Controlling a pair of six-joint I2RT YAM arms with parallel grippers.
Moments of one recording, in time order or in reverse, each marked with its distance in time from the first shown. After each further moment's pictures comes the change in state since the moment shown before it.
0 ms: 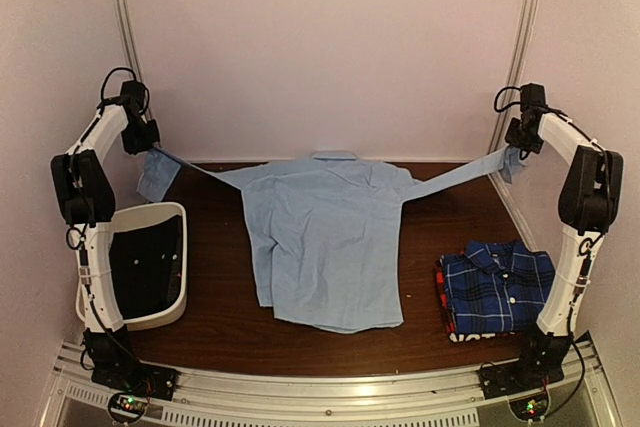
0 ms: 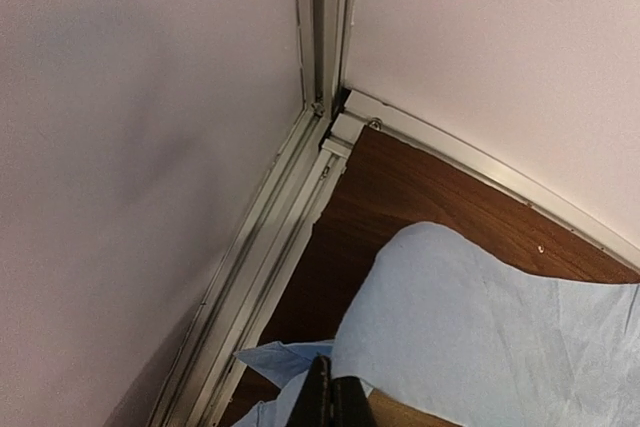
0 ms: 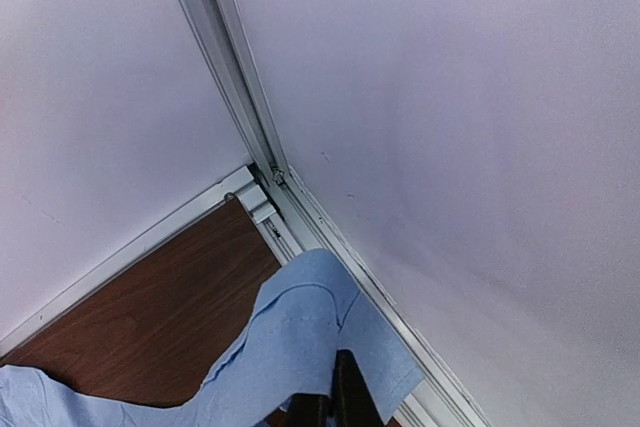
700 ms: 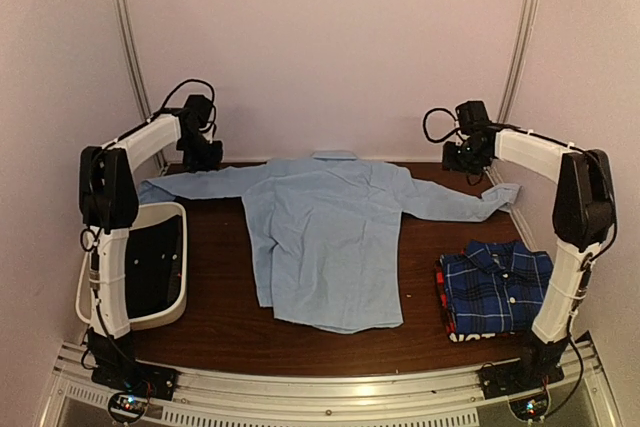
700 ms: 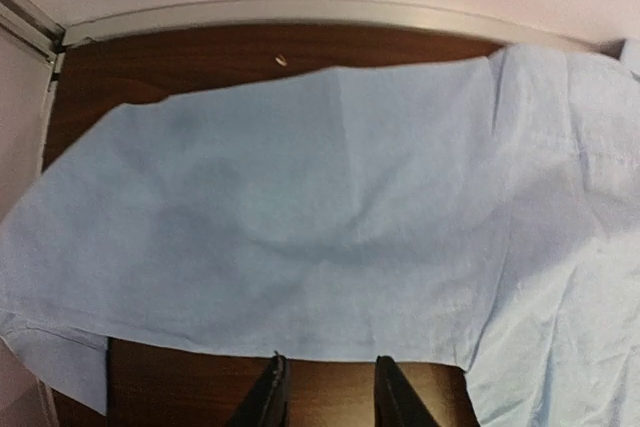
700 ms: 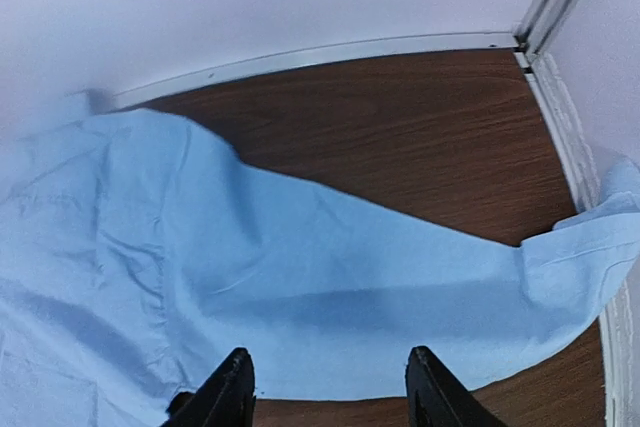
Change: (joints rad) left arm -0.304 -0.044 -0.216 0.053 0.082 0.063; right arm 0.340 -0.145 -0.329 0.077 -0.107 -0.047
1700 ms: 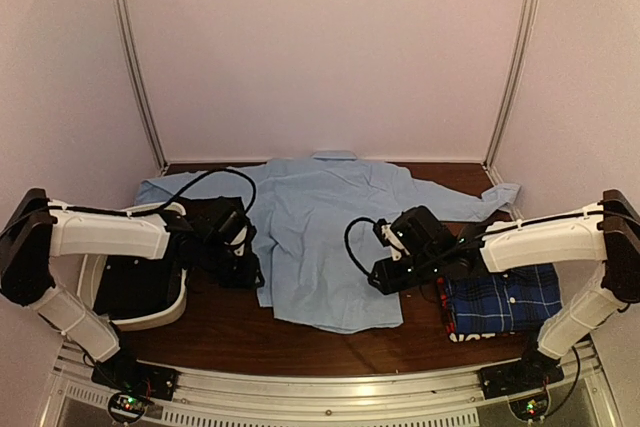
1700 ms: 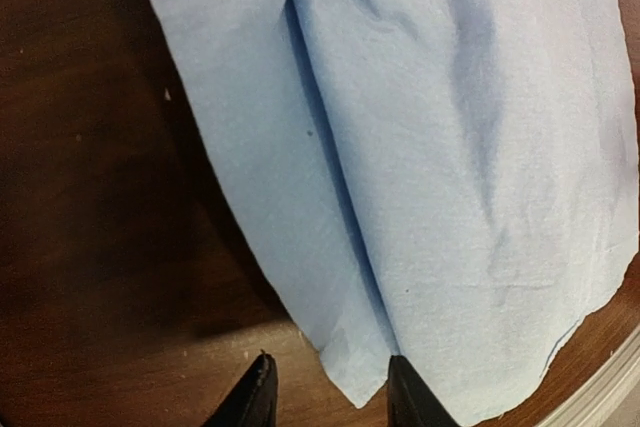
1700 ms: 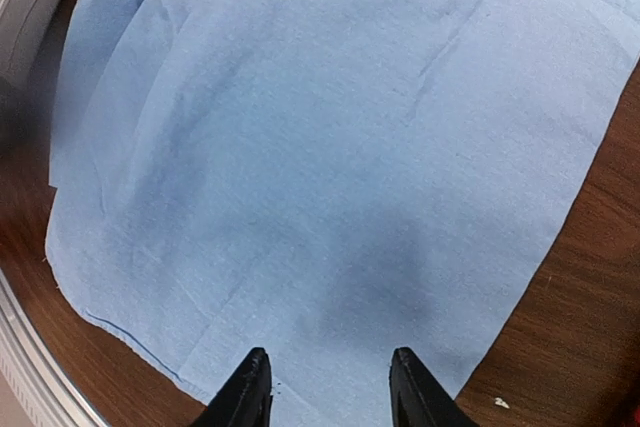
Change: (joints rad) left arm -0.597 -0.778 -1.307 0.448 0.151 -0.432; right arm 0.745 -0.427 -0.805 0.280 -0.160 0.220
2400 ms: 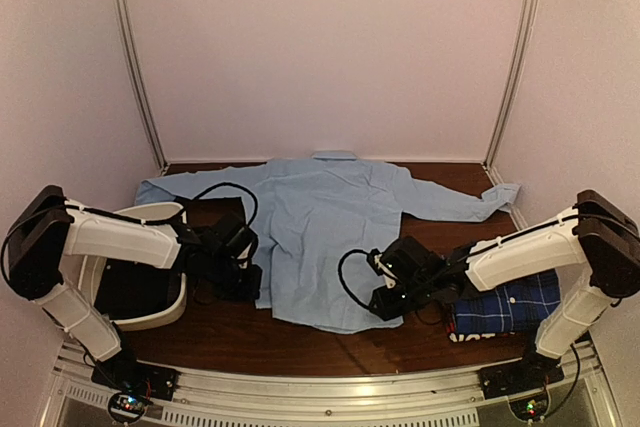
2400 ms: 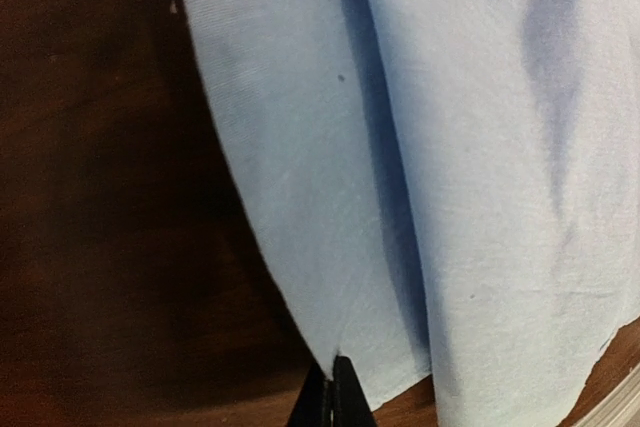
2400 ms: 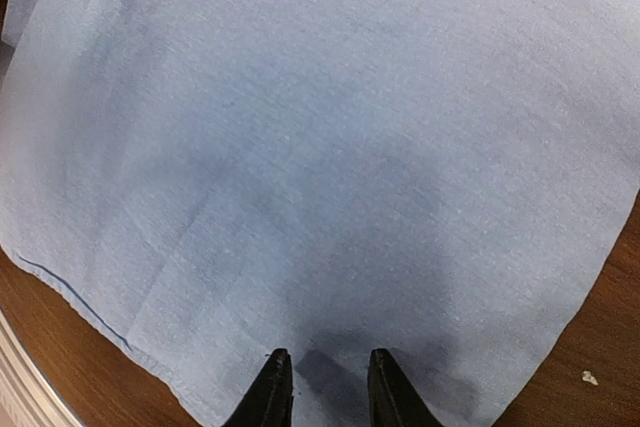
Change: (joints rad) left arm -0.049 0.065 -0.055 0.071 -0.028 -0.103; right arm 0.092 0.094 -0.085 0.072 -0.013 0.064
